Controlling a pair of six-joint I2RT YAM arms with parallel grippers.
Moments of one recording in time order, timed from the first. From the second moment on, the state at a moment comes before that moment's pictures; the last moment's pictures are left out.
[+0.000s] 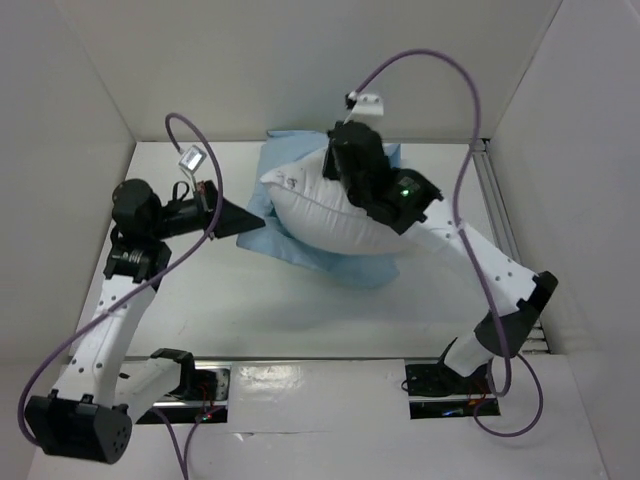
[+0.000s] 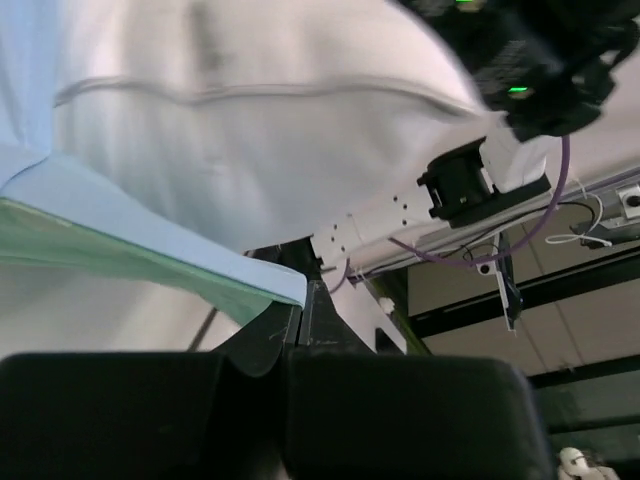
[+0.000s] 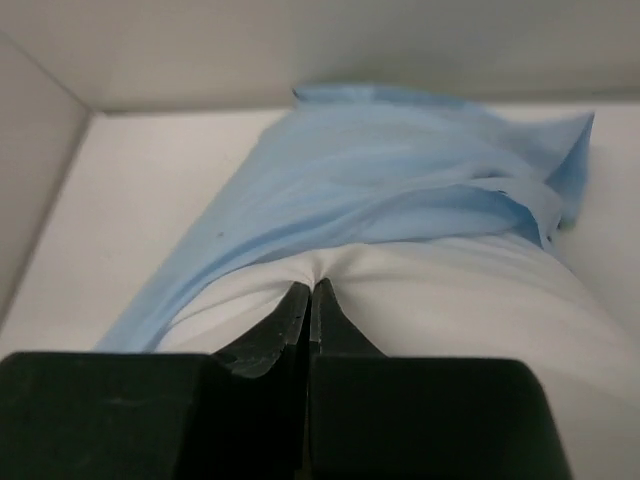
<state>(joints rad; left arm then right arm) -0.10 1.00 1.00 0.07 1.12 -0.94 0.83 1.58 1.88 -0.60 0.65 0.42</state>
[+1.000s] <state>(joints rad) -0.24 1.06 1.40 -0.75 0.65 -0.45 0.98 1.45 1.40 -0.44 0.34 0.52</state>
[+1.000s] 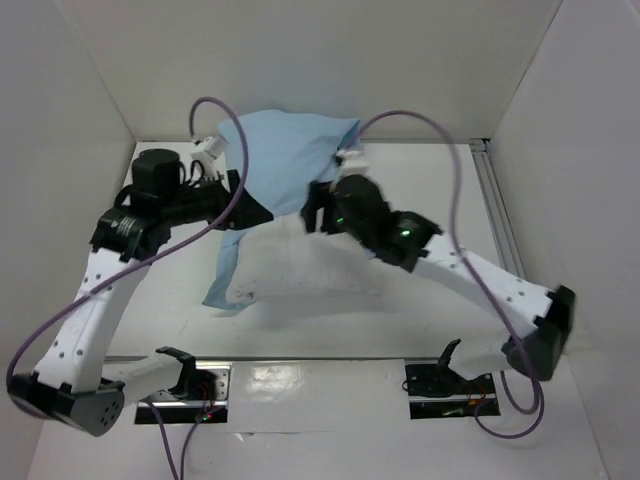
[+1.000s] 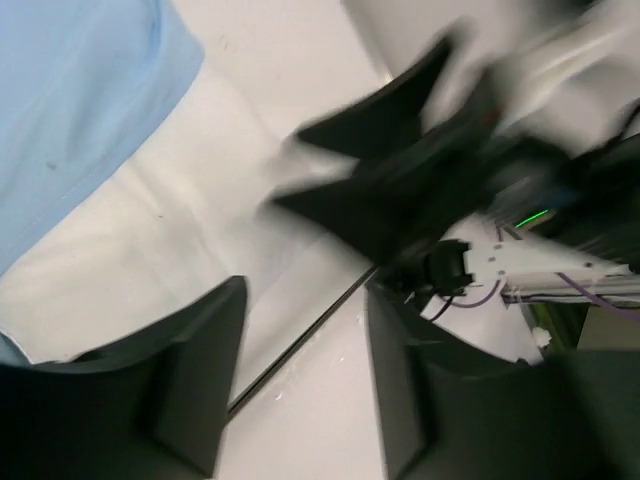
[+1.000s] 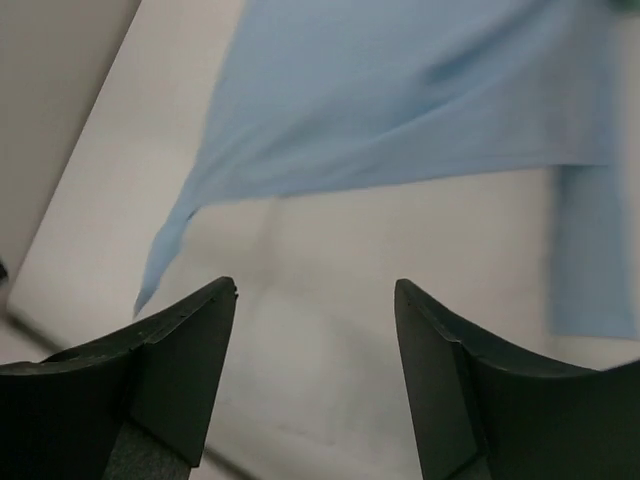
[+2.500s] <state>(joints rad) -0.85 1.71 1.45 -1.13 -0.43 -0.55 0.48 1.61 0.98 -0.27 -0.09 0.61</state>
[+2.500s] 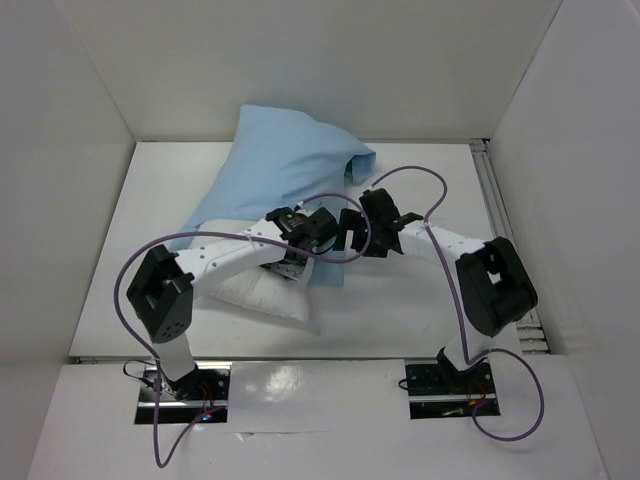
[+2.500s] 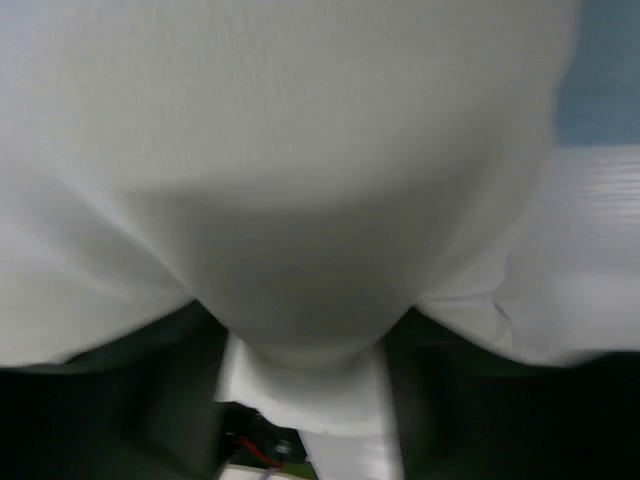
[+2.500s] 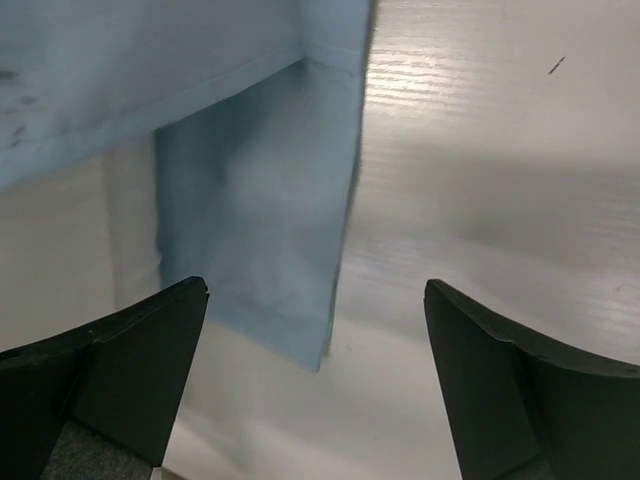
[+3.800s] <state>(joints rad) -0.56 1.61 2.01 -1.13 -0.23 -0.66 0.80 1.21 1.41 -0.30 -0.08 0.49</state>
